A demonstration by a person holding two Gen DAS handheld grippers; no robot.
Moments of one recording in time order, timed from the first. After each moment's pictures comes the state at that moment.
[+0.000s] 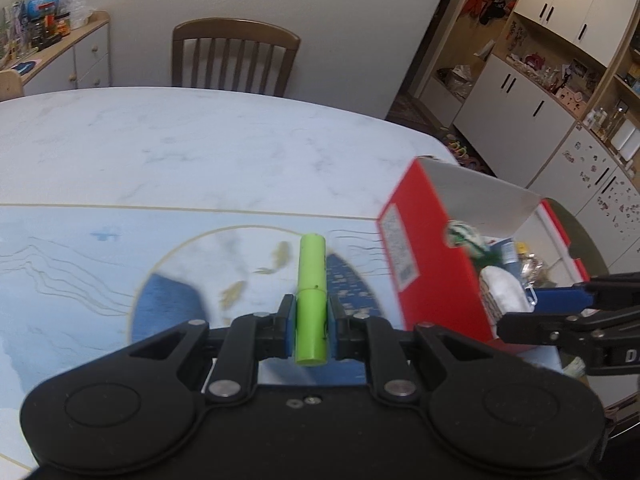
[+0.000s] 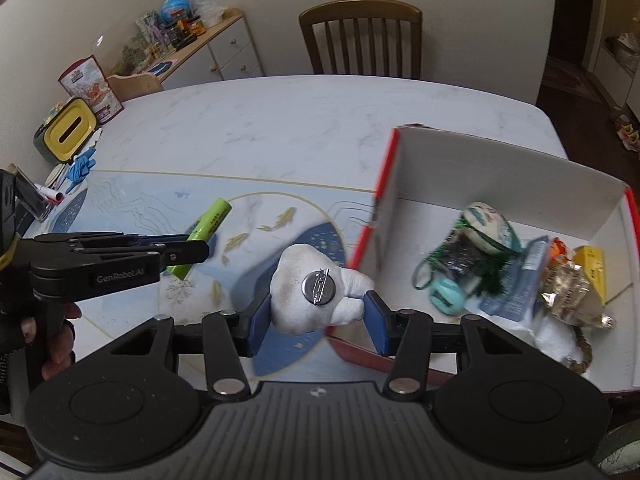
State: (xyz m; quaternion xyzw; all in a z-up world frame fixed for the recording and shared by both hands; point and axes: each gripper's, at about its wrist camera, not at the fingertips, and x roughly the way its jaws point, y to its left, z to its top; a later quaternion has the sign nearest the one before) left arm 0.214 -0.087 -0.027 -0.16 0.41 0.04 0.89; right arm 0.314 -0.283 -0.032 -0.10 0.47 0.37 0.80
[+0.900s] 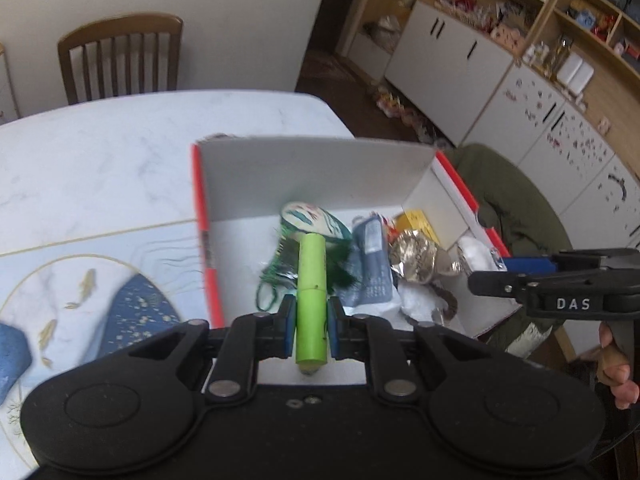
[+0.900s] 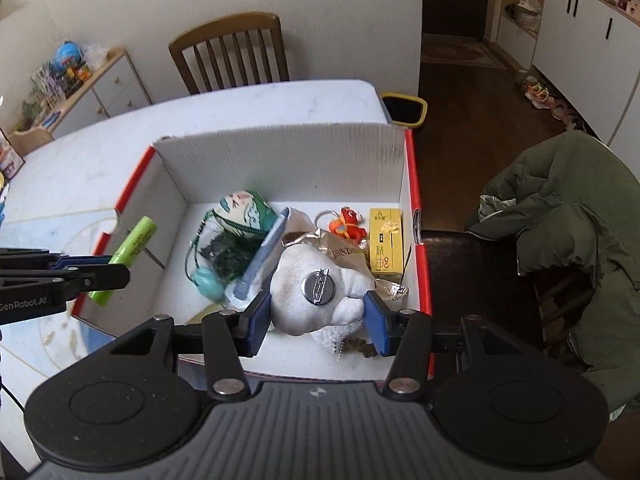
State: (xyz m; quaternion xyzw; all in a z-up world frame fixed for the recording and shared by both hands) left arm 0.305 -0.238 -0.025 -0.11 0.46 -0.05 0.88; right arm 0.403 -0.445 -0.060 -0.07 0.48 0.25 0.84
